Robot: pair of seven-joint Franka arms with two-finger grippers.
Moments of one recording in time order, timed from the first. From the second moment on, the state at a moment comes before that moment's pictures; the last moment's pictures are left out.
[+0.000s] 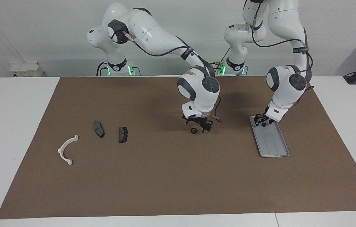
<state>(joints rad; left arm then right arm) -0.02 0.14 0.01 -2.25 0.00 2.34 -0.08 0.70 0.76 0.03 -1.25 -0.06 1.95 1.25</state>
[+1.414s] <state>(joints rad) -0.02 0.13 0.02 -2.23 0.00 2.32 -0.08 0.68 0.73 0.03 -1.35 -0.08 2.07 1.01</state>
